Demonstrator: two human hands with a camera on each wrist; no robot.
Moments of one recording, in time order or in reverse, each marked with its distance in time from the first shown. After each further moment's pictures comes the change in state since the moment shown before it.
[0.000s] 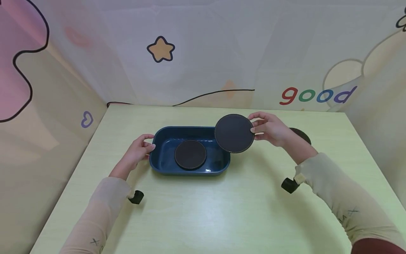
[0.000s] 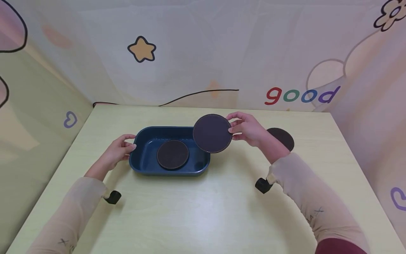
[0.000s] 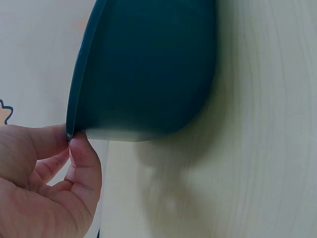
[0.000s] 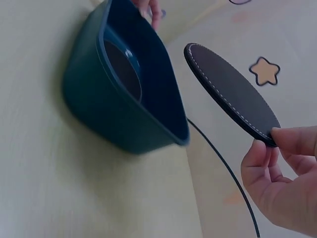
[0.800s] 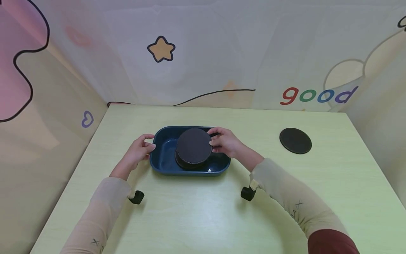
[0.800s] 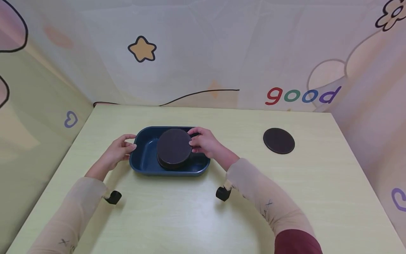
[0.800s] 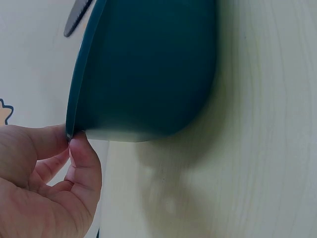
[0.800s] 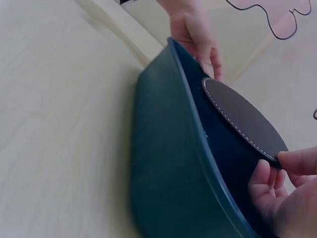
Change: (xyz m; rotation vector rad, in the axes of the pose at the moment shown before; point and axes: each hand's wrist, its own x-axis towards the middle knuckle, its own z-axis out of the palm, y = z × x) left_hand -0.001 0.000 0.001 -0.019 -0.002 0.008; right_hand 0.056 0.040 0.106 0.166 0.002 0.107
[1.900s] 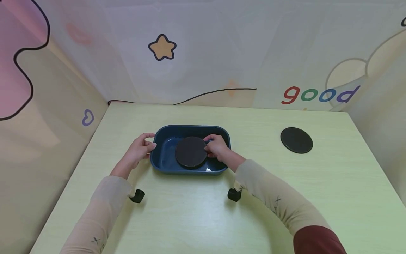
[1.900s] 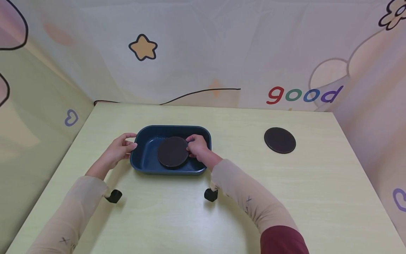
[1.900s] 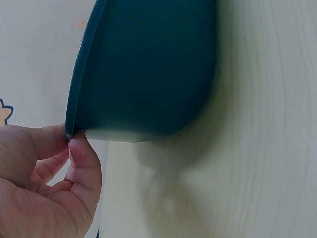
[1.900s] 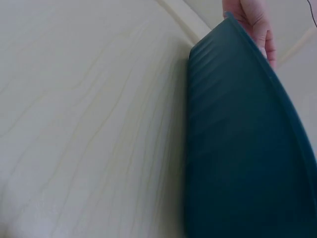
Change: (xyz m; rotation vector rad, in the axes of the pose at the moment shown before) left_hand 0.000 0.001 0.000 0.003 0.002 -0.008; right_hand 0.036 0.031 0.026 -0.269 0.260 0.139
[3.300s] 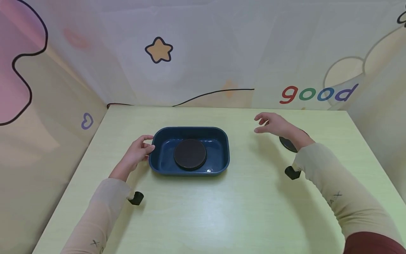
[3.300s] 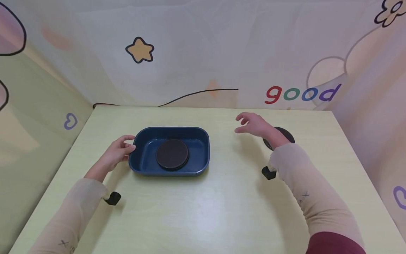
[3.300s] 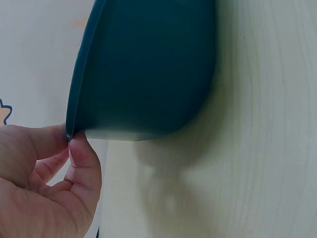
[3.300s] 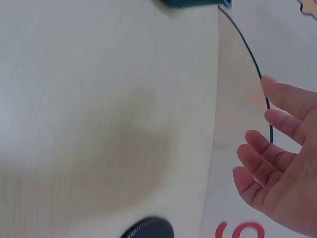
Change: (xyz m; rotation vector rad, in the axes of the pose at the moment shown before) left_hand -0.001 0.000 0.001 0.015 0.008 -0.011; right_hand -0.018 -0.012 -0.199 -0.688 -0.084 -0.356
